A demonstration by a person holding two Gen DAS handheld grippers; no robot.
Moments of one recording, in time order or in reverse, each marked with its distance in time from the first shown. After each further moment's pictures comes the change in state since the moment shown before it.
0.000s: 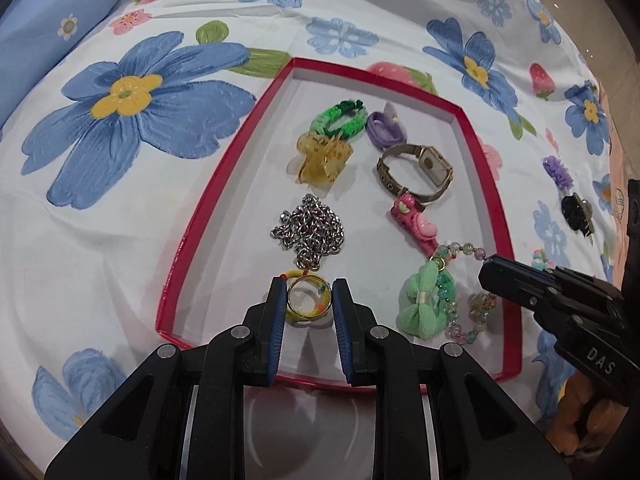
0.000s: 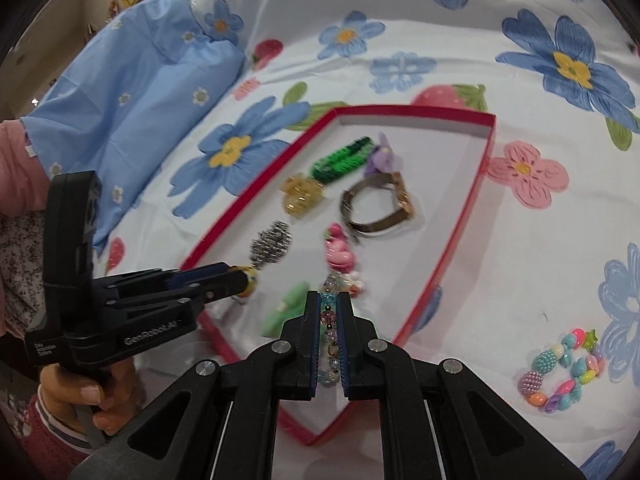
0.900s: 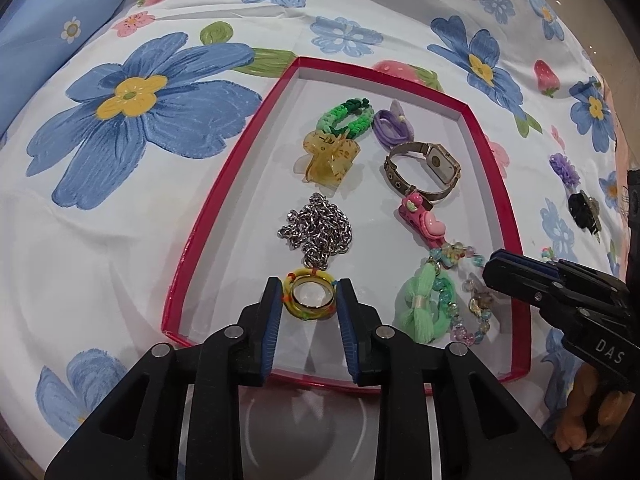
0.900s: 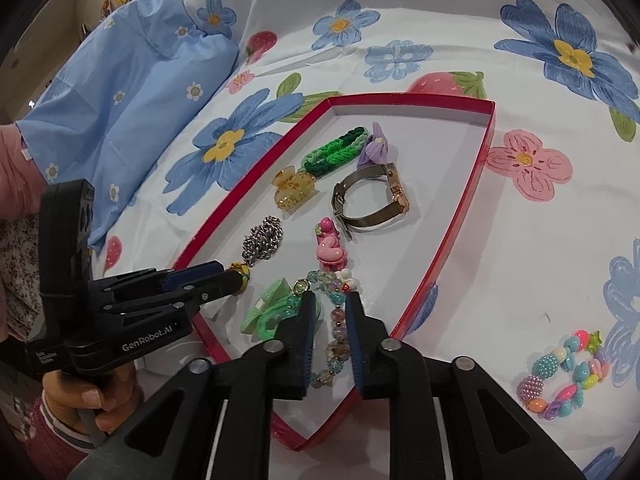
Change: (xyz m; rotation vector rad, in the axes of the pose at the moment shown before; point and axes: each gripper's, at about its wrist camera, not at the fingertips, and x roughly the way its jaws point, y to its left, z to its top) left arm 0.000 0.000 0.000 0.001 -0.010 0.028; right arm 0.004 -0.005 0.002 0.020 0.026 0.019
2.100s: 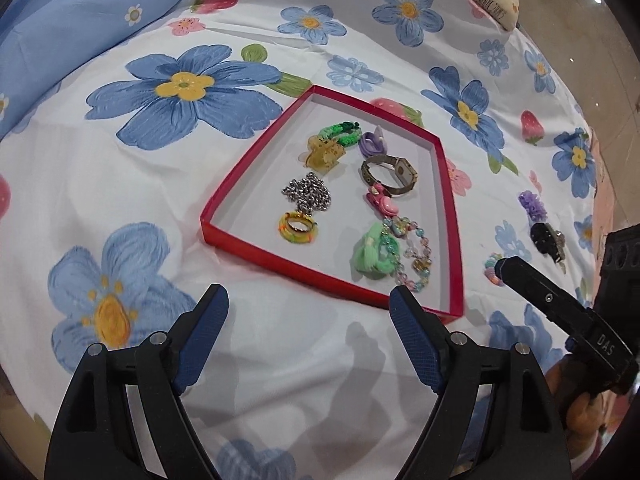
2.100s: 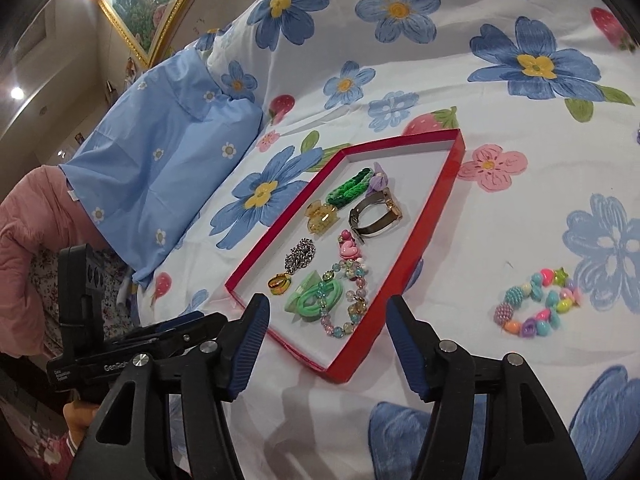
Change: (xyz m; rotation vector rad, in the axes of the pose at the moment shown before) left arm -0.071 -0.002 -0.059 -0.160 -0.119 -0.045; right arm -0.068 -0.011 -0.045 0.075 -0.219 0.125
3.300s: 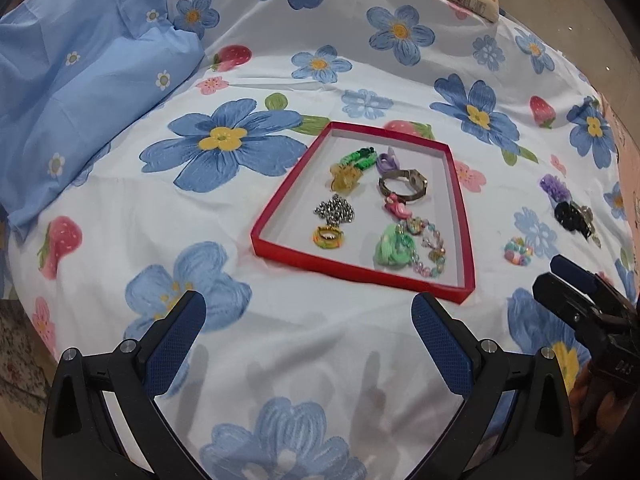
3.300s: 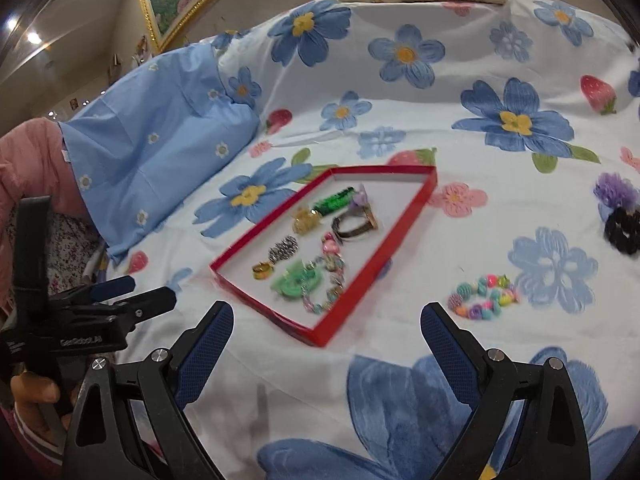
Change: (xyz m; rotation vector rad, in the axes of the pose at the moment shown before) left arm -0.047 -0.025 -0.028 0.135 -0.153 0.213; right arm -0.040 0.026 -0.032 -0.163 -0.096 -0.165
